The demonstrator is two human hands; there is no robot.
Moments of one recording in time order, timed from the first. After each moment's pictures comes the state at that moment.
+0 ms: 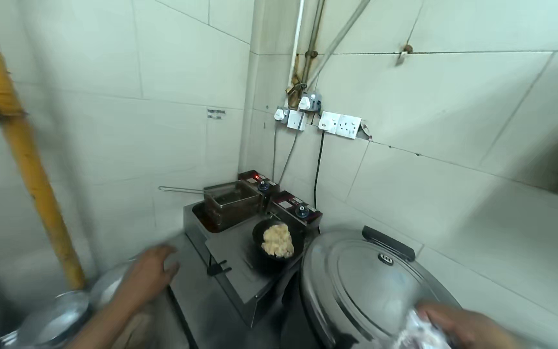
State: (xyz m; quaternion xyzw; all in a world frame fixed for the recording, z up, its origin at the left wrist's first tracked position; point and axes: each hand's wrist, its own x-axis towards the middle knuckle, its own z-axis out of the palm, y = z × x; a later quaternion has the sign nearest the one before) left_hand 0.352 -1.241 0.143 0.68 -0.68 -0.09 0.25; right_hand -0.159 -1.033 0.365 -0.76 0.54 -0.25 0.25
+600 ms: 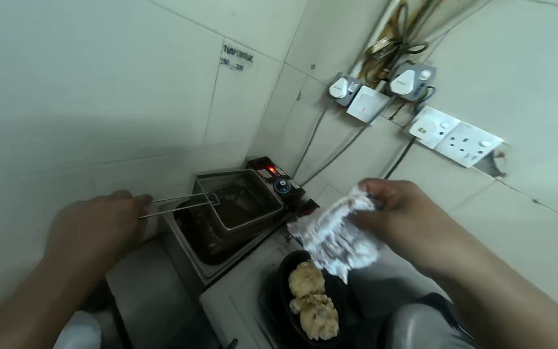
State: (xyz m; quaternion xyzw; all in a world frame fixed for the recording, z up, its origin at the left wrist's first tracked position) left_hand 0.457 -1.490 0.186 0.72 -0.67 0.12 0.14; right_hand 0.080 -1.440 0.407 -0.71 0.62 -0.25 0.21
